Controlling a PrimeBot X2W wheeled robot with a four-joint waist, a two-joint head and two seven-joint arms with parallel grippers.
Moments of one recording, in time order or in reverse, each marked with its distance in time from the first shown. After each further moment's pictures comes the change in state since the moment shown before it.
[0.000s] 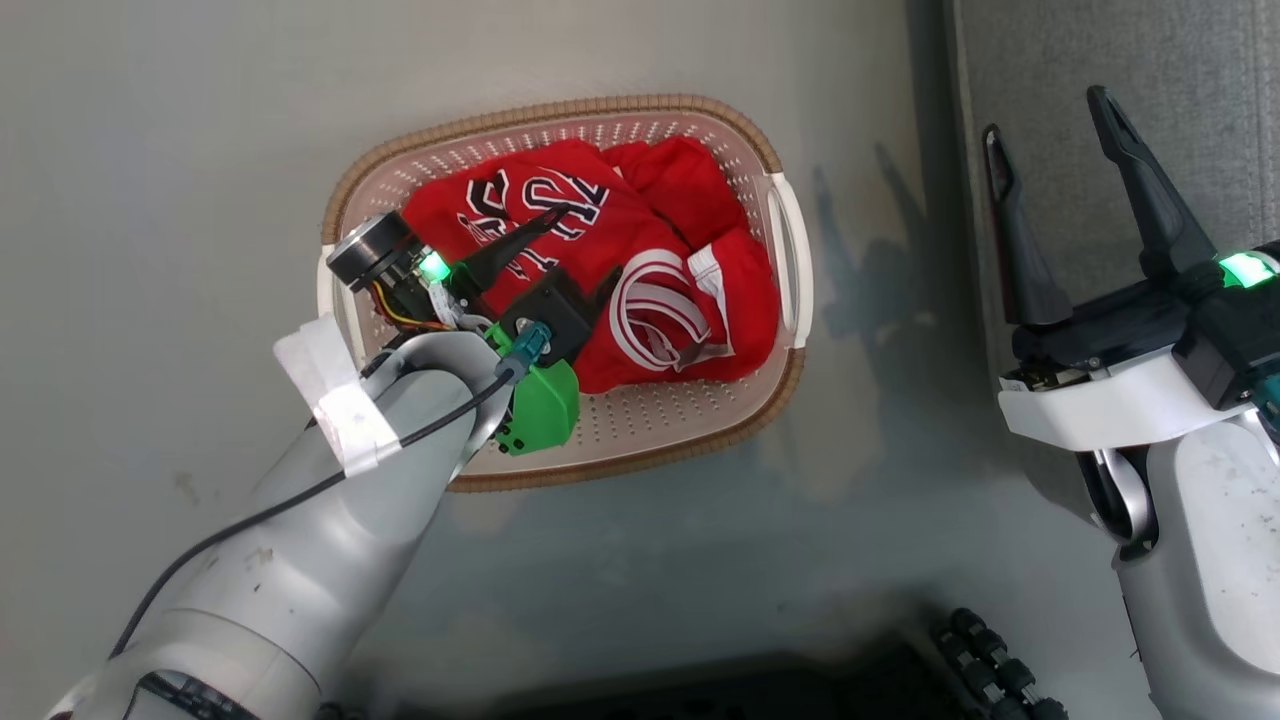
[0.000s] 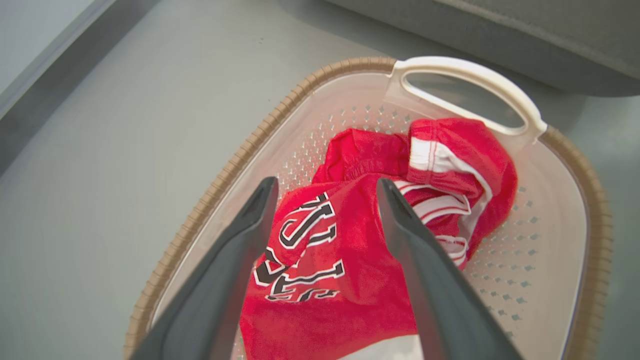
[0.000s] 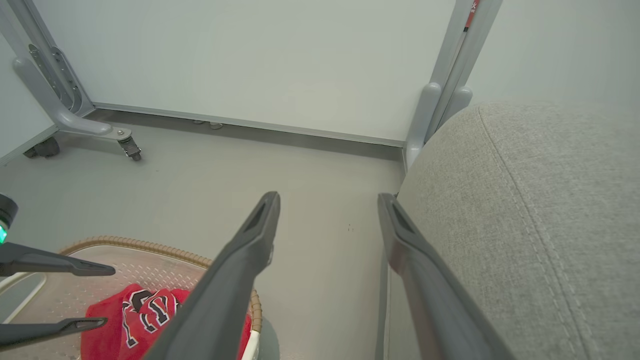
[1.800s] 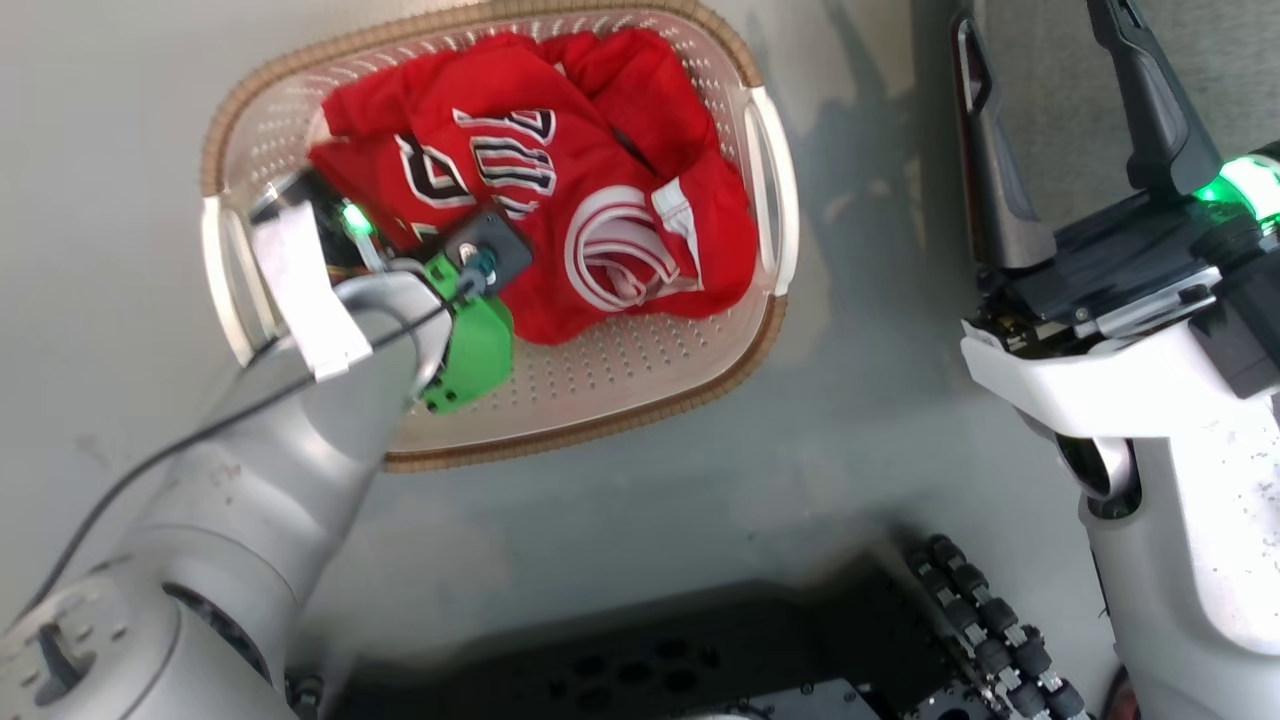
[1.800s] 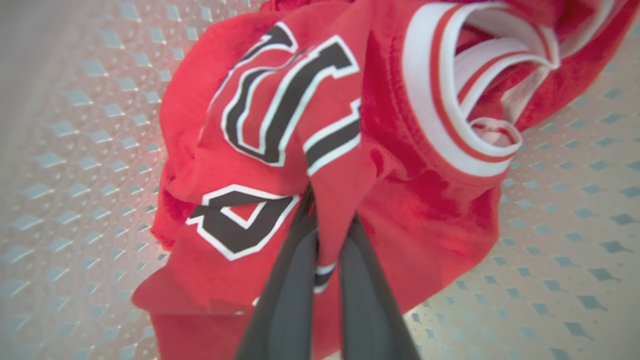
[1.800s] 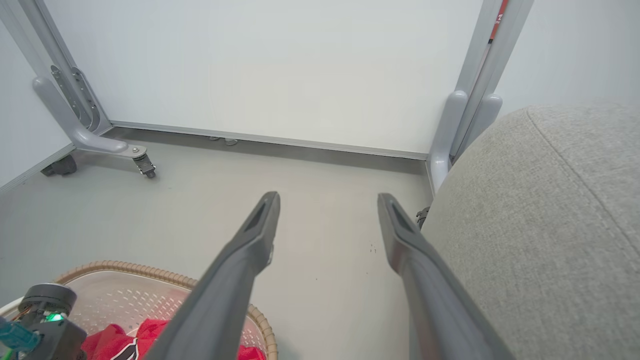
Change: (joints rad) left arm -0.238 -0.032 -0.318 0.409 -0.275 0.000 0.020; right arm -0.111 0.044 0.069 -0.147 0.008 0.000 0.000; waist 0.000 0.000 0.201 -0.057
